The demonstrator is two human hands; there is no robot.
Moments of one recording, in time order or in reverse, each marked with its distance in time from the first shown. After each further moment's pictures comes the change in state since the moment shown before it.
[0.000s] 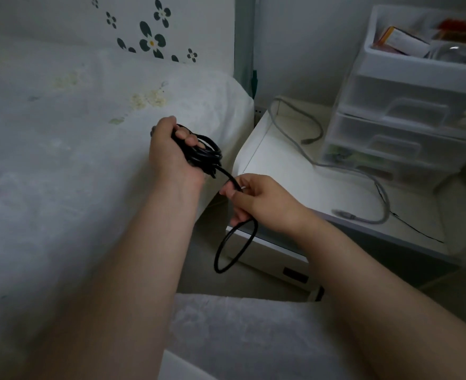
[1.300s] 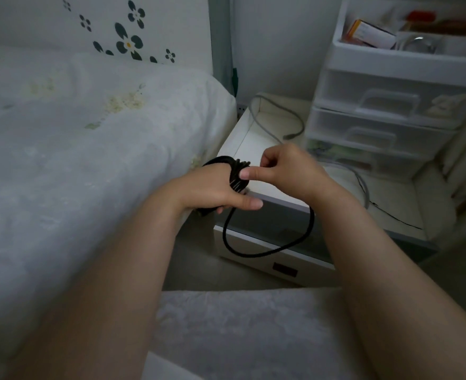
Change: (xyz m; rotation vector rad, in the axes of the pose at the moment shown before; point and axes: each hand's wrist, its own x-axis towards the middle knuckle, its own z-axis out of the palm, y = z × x) left_hand -0.020 -0.036 0.000 1.867 -0.982 -0.114; right_hand -0.002 0.003 -0.078 -0.534 0.338 -0.010
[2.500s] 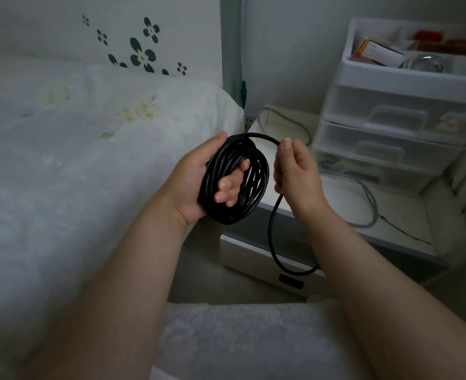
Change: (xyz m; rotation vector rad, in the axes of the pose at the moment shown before) left_hand -0.029 0.006 -0.018 -1.206 -0.037 0.131; right_hand 0.001 -0.013 0.028 0.841 0.285 -0.003
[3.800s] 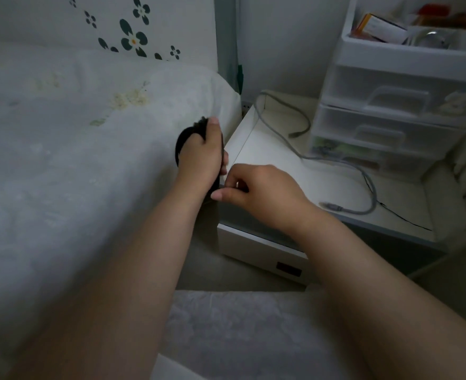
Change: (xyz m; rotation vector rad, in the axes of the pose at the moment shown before) left_hand 0.042 -0.023 0.003 0.664 0.885 0.245; right_hand -0.035 -0.017 0.014 -0.989 -0.446 -0.227
